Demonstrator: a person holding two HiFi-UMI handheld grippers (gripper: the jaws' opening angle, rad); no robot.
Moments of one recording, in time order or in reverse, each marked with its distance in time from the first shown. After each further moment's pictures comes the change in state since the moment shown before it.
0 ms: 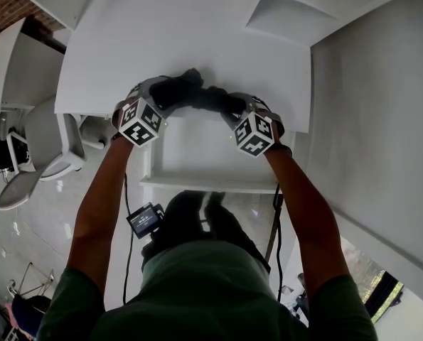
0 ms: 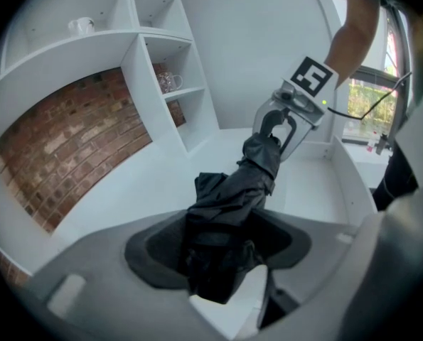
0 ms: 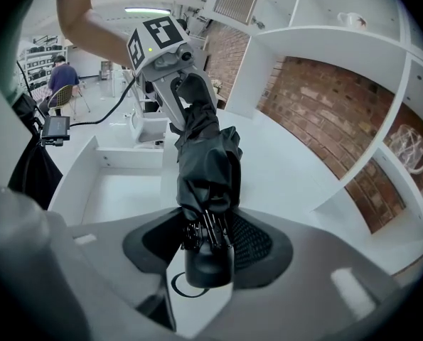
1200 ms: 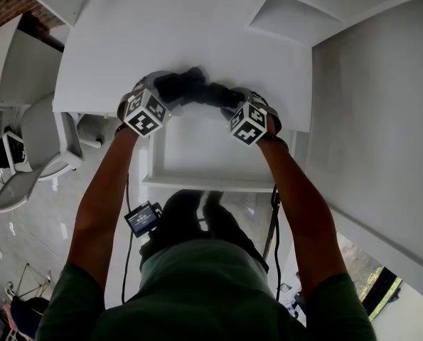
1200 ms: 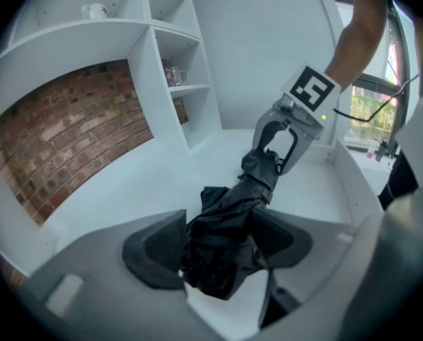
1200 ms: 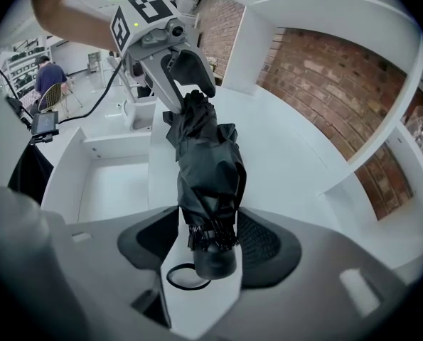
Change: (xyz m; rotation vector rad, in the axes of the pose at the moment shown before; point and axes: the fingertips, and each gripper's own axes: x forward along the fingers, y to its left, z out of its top) left arm 0.021 0.011 -0.014 -0.043 -0.036 -0.026; right arm 0.038 -0.001 -0.019 0.061 0.160 0.020
